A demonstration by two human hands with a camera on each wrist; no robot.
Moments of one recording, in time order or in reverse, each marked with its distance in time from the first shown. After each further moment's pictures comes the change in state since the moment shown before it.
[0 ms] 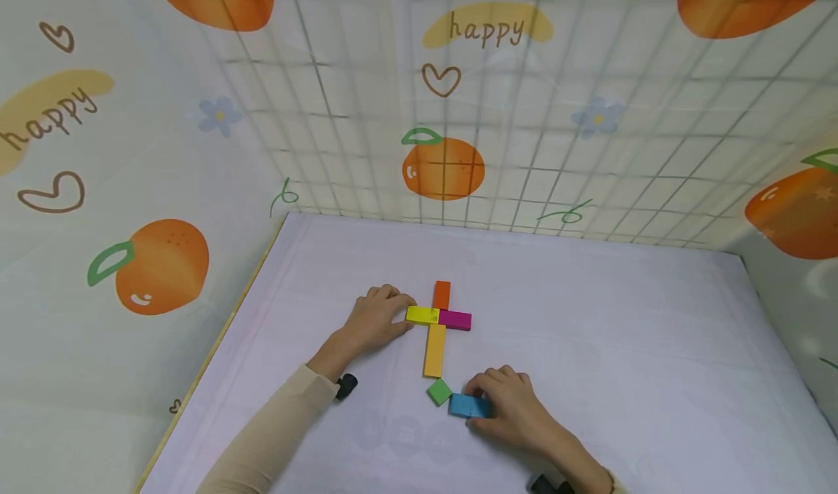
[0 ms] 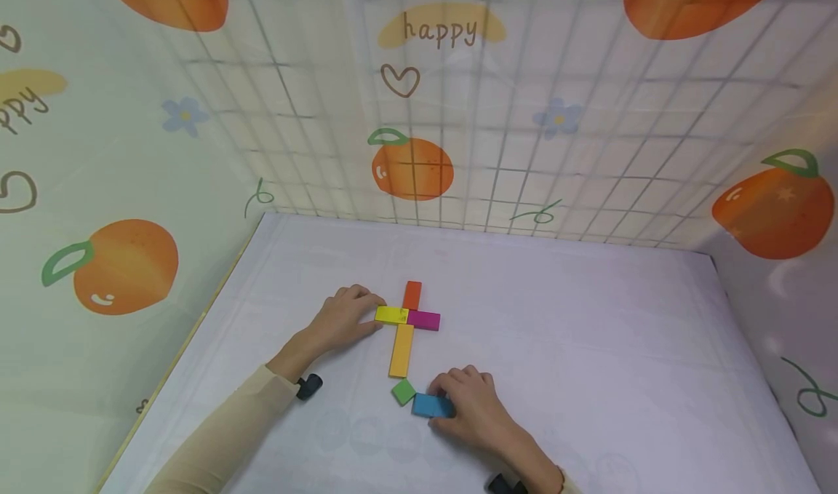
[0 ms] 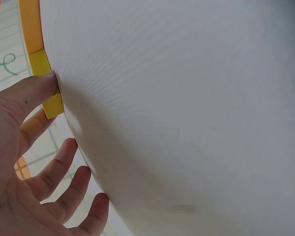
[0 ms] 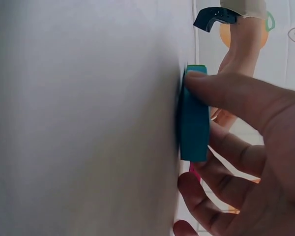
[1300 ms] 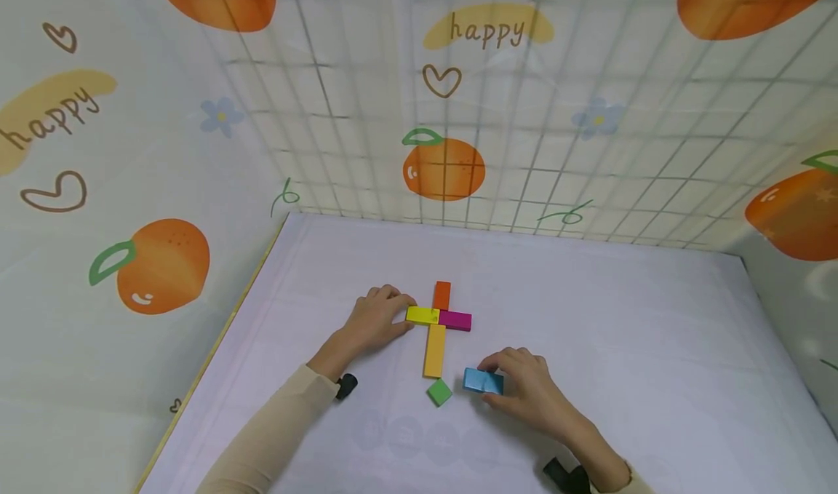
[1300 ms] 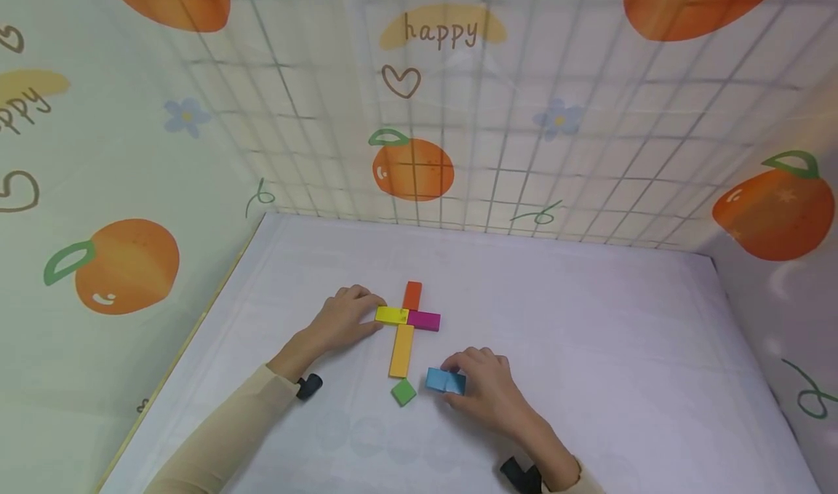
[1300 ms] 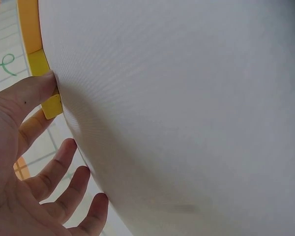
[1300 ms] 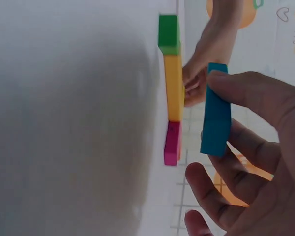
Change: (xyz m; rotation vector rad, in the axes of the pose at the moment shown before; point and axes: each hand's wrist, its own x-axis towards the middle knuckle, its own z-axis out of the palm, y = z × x) left_hand -0.001 -0.001 0.000 0.005 0.021 0.018; right_hand -0.002 0.012 -0.028 0.094 0.166 -0.018
